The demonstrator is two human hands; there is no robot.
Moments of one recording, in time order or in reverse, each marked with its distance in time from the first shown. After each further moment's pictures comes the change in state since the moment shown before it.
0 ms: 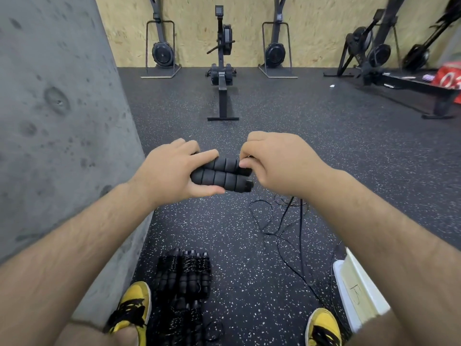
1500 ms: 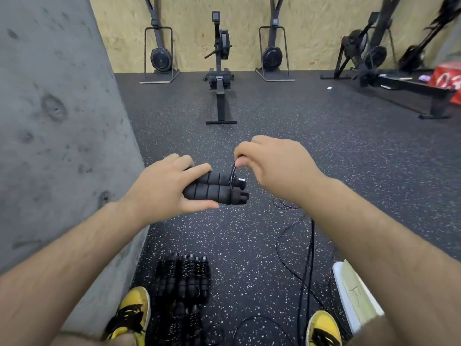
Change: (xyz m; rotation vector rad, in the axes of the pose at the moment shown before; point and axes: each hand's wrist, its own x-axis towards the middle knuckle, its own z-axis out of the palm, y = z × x) left_hand -0.016 0.007 0.001 -0.072 -0.001 0.033; right_hand -0.007 0.002 0.006 0.017 0.014 0.126
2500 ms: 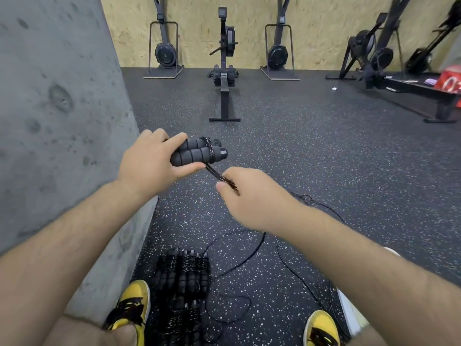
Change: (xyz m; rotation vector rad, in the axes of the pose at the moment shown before) left_hand 0.007 -0.030 -0.003 0.093 0.046 -0.397; right_hand -0.017 -0.060 0.012 0.478 -0.255 0.201
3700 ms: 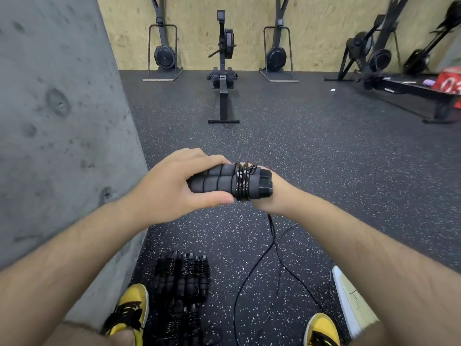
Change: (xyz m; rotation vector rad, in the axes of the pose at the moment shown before) left_hand -0.018 0.050 -0.035 -0.578 -0.167 0.325; right_hand 0.038 0.058 0.006 0.478 -0.155 -0.036
